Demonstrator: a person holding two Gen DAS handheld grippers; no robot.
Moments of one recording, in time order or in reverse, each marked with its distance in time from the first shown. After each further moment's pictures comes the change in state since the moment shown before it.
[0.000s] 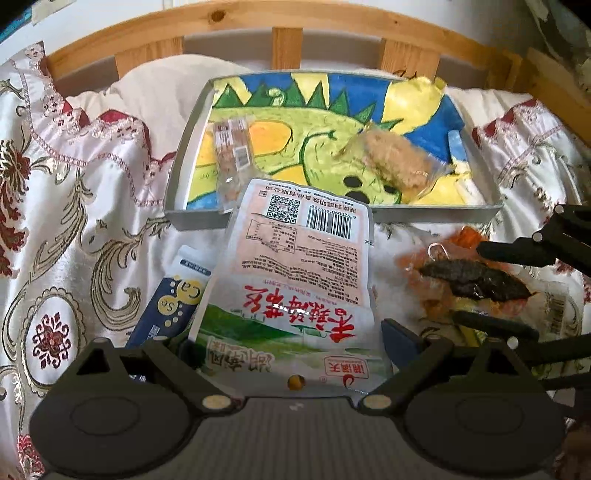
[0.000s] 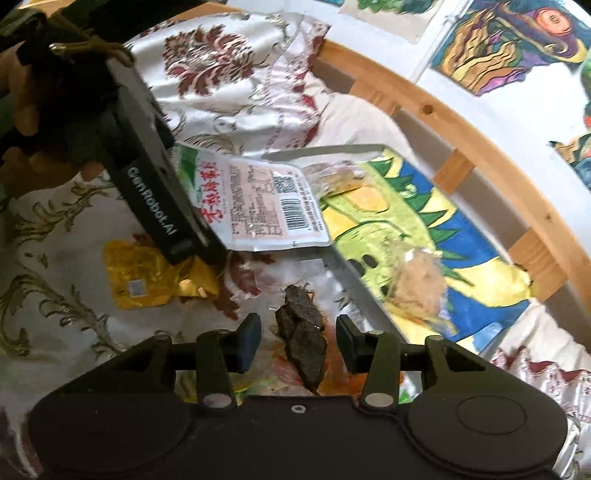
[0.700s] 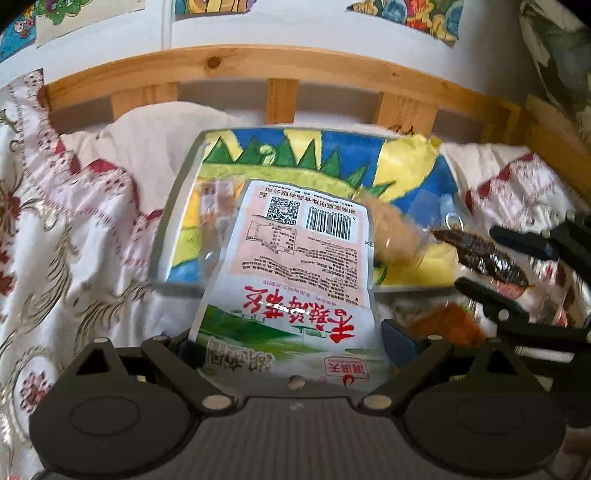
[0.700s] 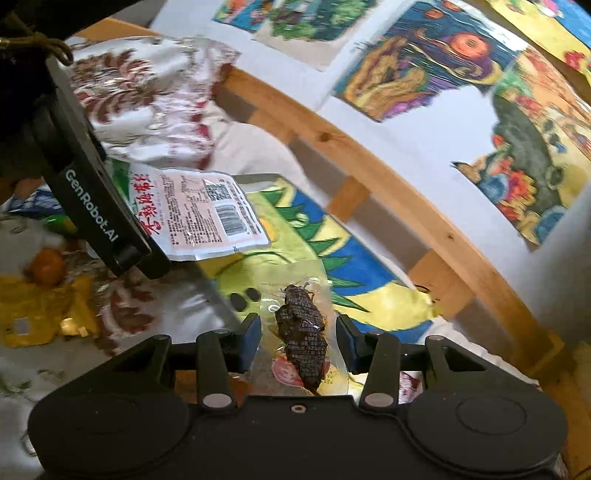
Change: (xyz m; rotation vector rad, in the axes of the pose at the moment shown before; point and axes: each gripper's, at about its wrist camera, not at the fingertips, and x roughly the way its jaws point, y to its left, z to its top) left arm 0.004 -0.009 0.038 -0.048 -0.139 -0.029; right arm 0.006 -0.039 0.003 0.051 -0.100 -0.319
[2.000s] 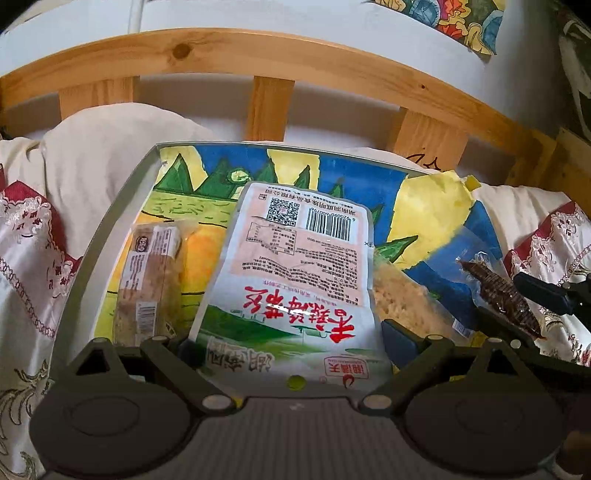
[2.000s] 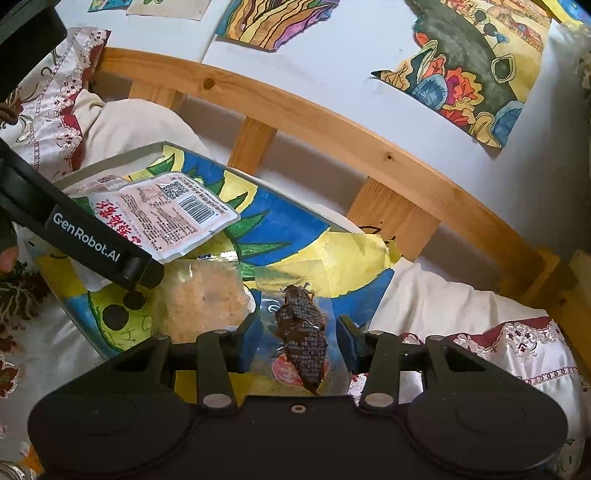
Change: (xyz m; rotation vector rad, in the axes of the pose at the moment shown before) left arm 0.106 -0.006 0.057 -0.063 -0.046 -0.034; right arm 0.097 -0.054 -0.017 0.252 0.114 -0.145
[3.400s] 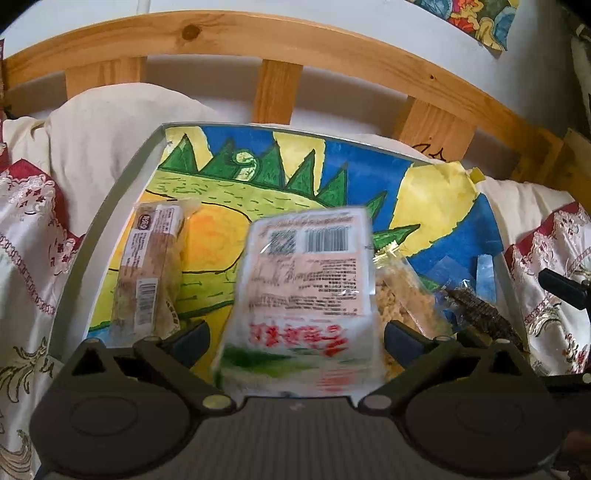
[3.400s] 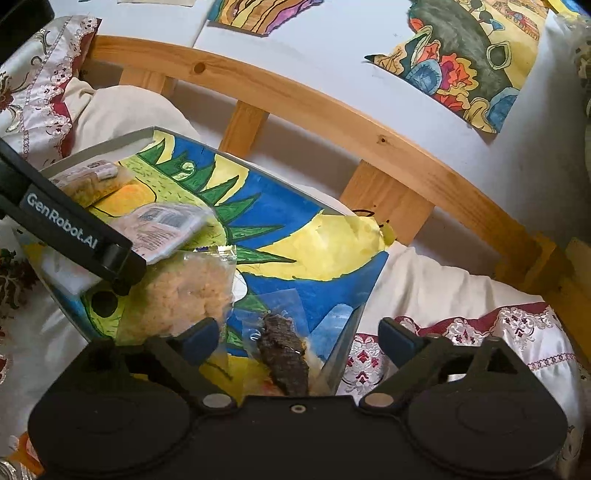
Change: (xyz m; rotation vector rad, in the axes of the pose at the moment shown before) left arm -0.003 0.003 0.005 -0.044 0.052 0.002; right arm 0.008 -0.004 -0.004 0.004 0.035 -0.026
